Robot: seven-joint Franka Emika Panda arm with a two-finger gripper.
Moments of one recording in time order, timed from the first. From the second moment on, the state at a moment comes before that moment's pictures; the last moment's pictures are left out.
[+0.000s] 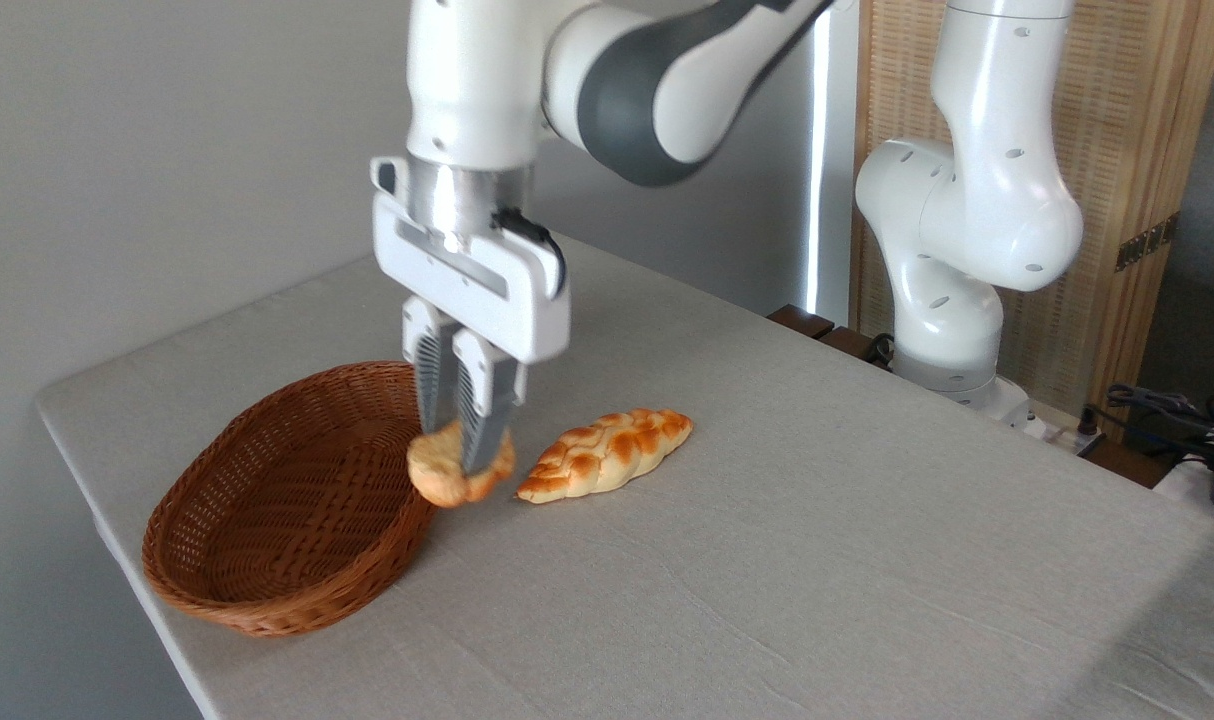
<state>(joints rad) -0.20 -0.16 0.07 -2.14 -0.03 2.25 0.59</state>
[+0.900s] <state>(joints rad) -0.21 0.12 -0.12 -1.85 -0.04 2.24 0.27</state>
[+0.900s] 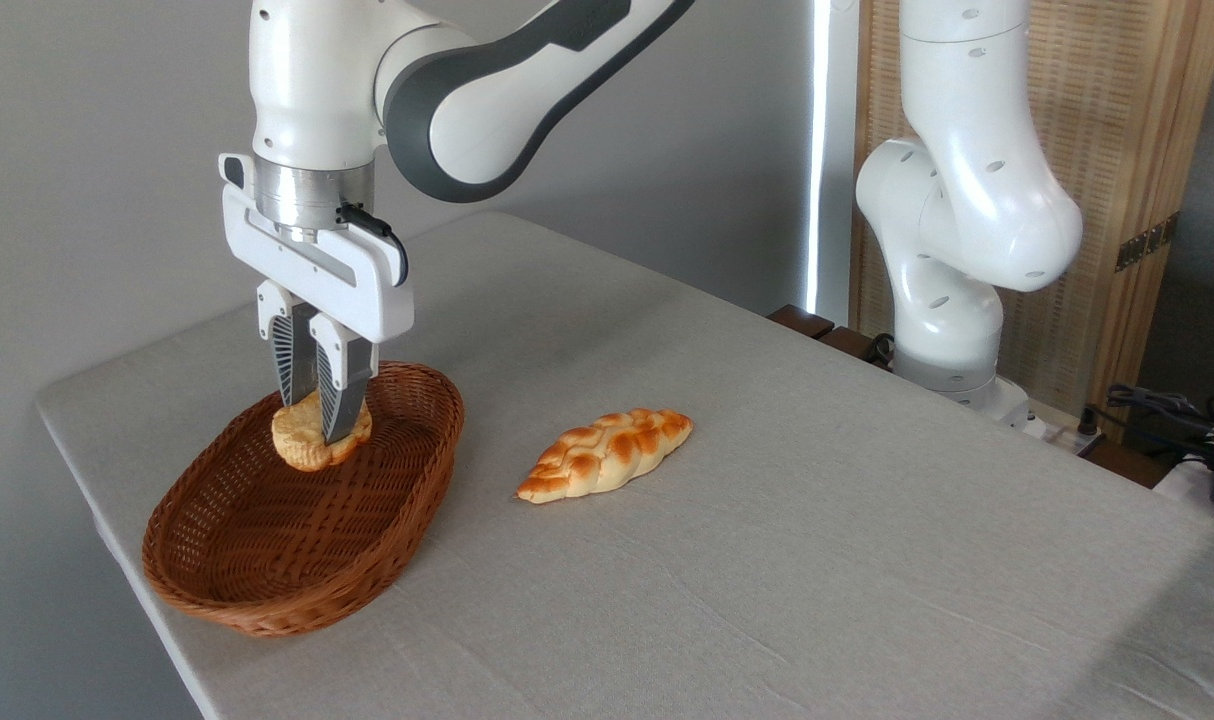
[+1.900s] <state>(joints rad) -0.24 0.17 -0.19 -1.85 -0.04 2.23 0.27</state>
